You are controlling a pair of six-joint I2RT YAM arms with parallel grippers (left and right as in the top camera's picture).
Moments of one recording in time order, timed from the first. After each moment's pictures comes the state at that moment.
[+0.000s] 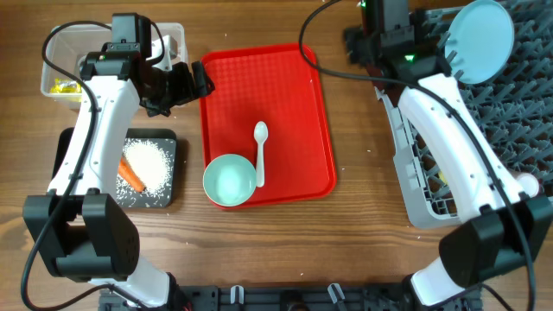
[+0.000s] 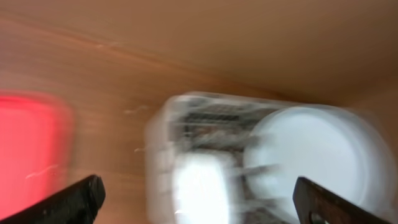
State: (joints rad) left arm -0.01 1.77 1.54 -0.97 0.33 -0.28; right arm 0.31 1.75 1.64 -0.65 0.41 -0.10
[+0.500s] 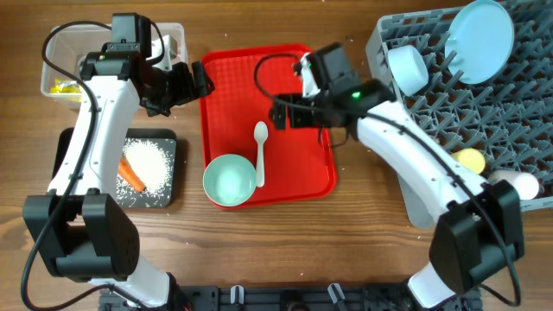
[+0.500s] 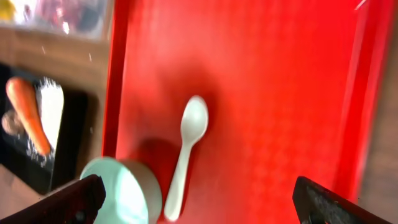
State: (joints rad) left arm -0.01 1.77 1.54 -0.97 0.33 -0.28; right arm 0.50 1.76 1.38 -0.65 -0.28 0.40
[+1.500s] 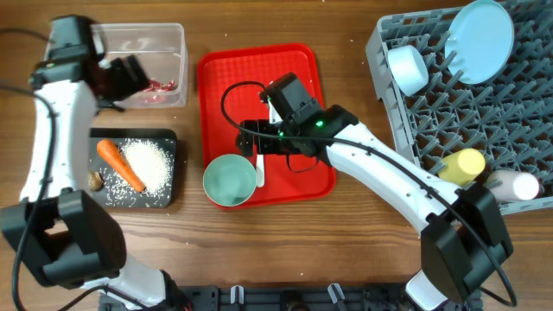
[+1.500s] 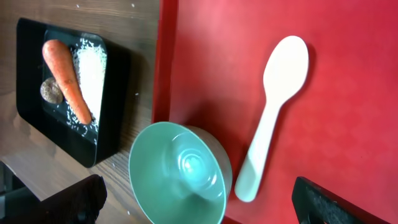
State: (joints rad) left arm 0.24 1.77 1.54 -0.88 0.02 -0.32; right arm 0.68 1.77 1.32 -0.56 -0.30 0.60
